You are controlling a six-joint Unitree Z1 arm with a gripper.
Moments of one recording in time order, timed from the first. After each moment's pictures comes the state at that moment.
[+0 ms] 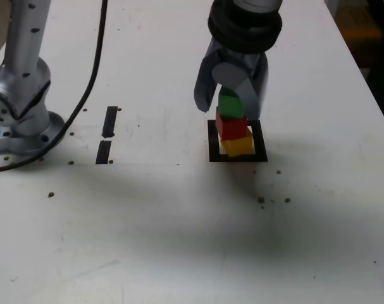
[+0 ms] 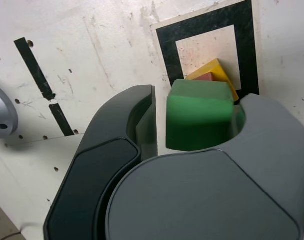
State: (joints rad) arm -0.25 2.03 -1.75 1.50 0.13 0.02
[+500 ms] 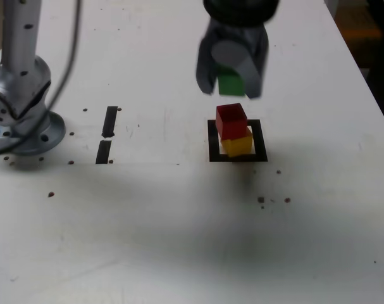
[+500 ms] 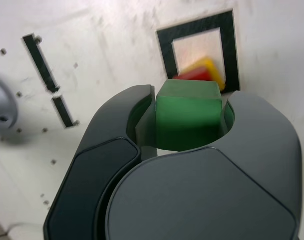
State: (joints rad) arm -0.29 1.92 -1.80 1.56 0.16 -0.06
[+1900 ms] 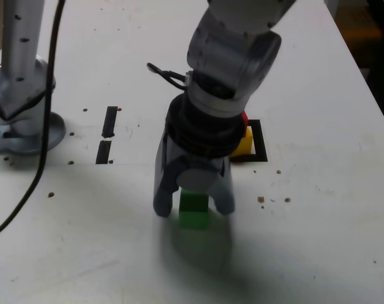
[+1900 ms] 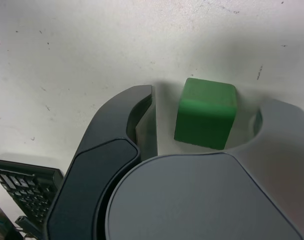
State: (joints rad) arm -0.54 2.05 -1.52 1.28 -0.15 -0.54
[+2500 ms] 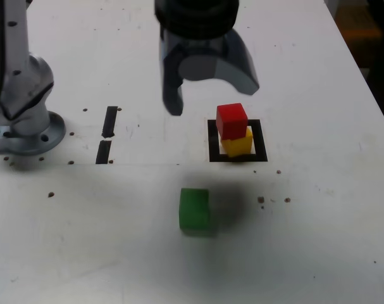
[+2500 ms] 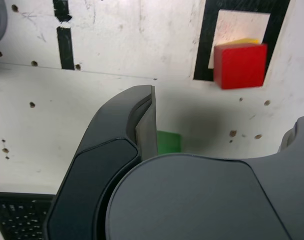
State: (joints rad) arm -0.40 1.86 -1.67 1.54 0.09 -0.50
